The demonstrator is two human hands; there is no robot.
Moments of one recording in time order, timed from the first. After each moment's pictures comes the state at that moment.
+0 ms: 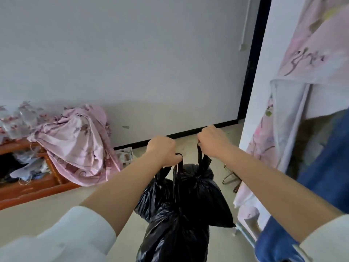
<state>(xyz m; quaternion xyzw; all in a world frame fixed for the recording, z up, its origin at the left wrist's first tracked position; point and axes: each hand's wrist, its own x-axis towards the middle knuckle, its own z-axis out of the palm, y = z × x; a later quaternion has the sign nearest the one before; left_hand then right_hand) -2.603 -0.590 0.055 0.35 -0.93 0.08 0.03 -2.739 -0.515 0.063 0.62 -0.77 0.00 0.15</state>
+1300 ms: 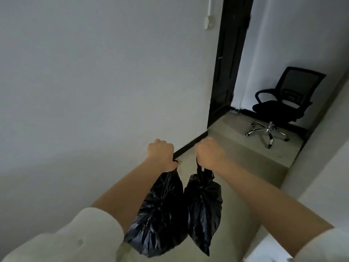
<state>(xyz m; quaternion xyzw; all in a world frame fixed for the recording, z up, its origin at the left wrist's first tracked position) -3.477 -1.454 -0.011 0.21 -0.97 0.09 -0.05 -3.575 -1.339 -0.024 0.49 -0.87 0.00 0.03</state>
